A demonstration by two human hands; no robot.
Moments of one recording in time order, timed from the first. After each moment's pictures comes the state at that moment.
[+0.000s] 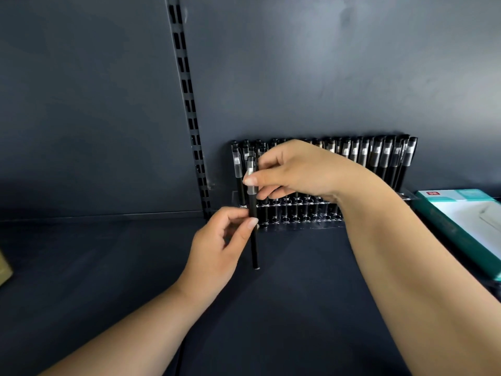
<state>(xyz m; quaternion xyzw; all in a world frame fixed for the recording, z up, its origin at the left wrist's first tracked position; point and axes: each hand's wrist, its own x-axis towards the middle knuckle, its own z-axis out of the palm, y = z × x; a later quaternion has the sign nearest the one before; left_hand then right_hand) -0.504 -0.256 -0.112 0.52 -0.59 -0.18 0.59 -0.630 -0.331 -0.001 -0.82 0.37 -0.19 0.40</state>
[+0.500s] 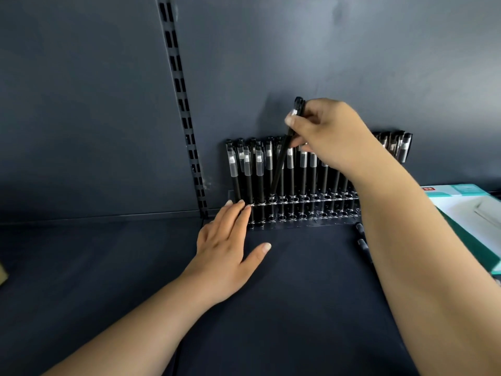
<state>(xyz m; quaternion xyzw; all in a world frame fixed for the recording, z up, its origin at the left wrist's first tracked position) -0.501 -0.260 -0.117 0.67 -0.73 -0.03 0.15 -0.651 -0.346 0.012 -0.76 0.45 -0.43 0.22</state>
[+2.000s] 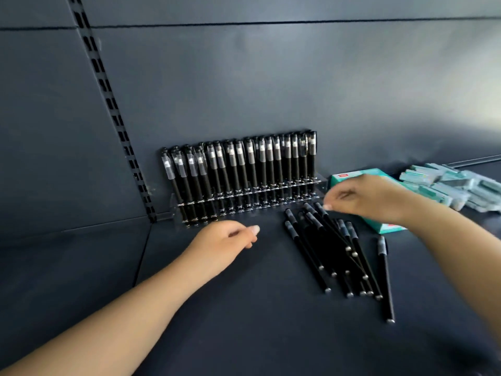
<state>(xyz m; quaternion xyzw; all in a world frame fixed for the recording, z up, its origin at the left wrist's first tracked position) -0.583 -0.247 -0.083 0.63 -0.65 -0.31 0.28 -0.827 -0.303 -0.042 -0.81 0.55 -0.16 0.13</state>
